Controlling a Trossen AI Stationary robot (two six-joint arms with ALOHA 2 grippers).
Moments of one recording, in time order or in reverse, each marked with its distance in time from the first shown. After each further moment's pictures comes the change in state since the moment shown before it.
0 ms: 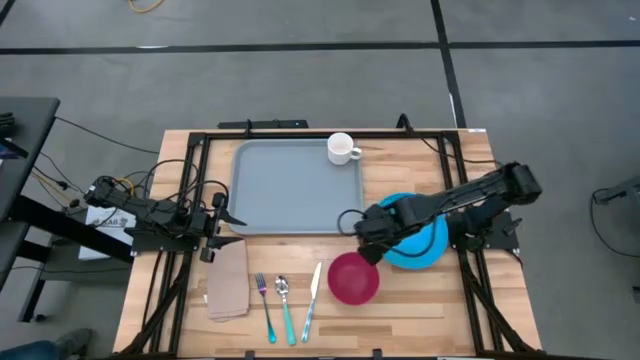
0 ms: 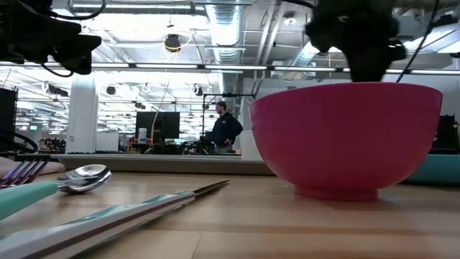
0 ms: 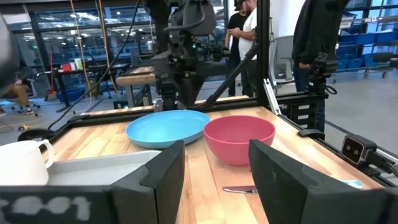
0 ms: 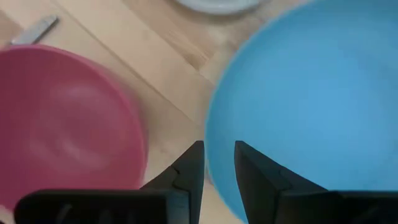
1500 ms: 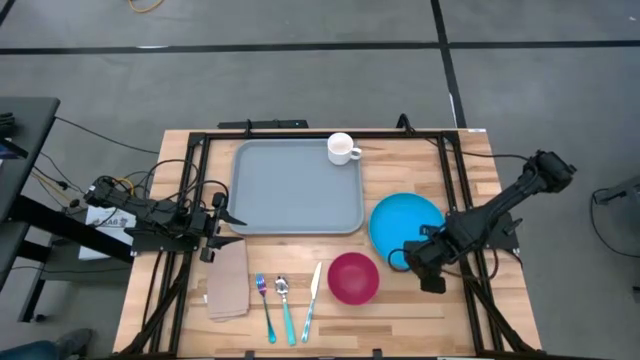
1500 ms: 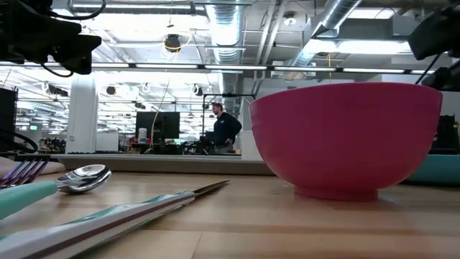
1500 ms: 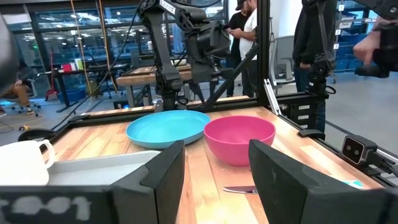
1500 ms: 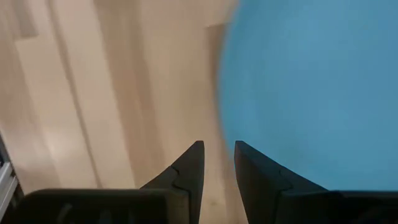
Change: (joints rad) left arm 0.000 0.000 0.000 0.000 0.000 0.000; right arm 0.325 -0.328 -0.471 0.202 -0.132 -0.408
